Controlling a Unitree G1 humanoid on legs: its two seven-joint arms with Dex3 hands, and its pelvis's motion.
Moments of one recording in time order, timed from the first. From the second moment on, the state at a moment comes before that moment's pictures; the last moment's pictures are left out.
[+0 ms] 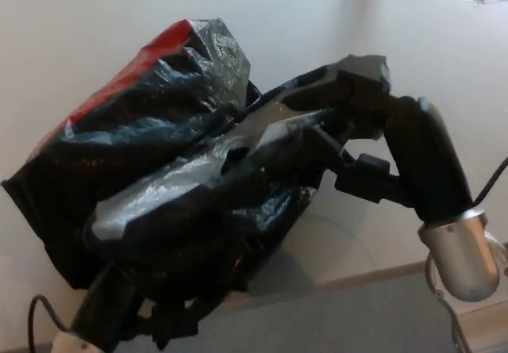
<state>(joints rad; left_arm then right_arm) 0.19 0.30 -0.14 -0.38 0.07 -0.06 -0.17 -0.25 -0.15 0.19 -0.26 -0.36 -0.18 -0.08</state>
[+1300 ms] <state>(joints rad) -0.39 0.31 -0.03 -1.03 0.06 0.13 -0.17 0.17 -0.13 0.31 -0.91 -0.12 -0.16 0.00</state>
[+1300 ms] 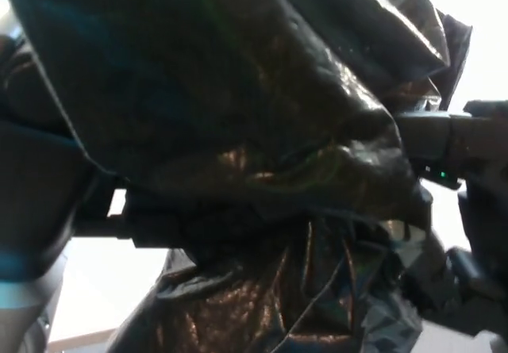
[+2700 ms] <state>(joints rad) -1.00 0.73 -0.18 0.10 0.19 -0.10 -0.18 -0.99 -0.41 0.28 0.22 -0.39 -0.14 0.00</state>
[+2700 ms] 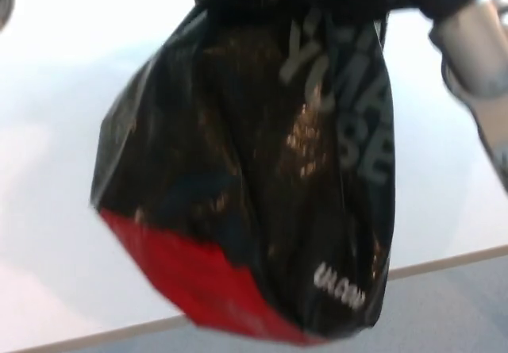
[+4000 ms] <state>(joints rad) -0.68 1.30 -0.16 0.48 0.53 -0.15 0.00 -1.33 -0.87 0.27 0.88 -0.40 -0.20 0.16</state>
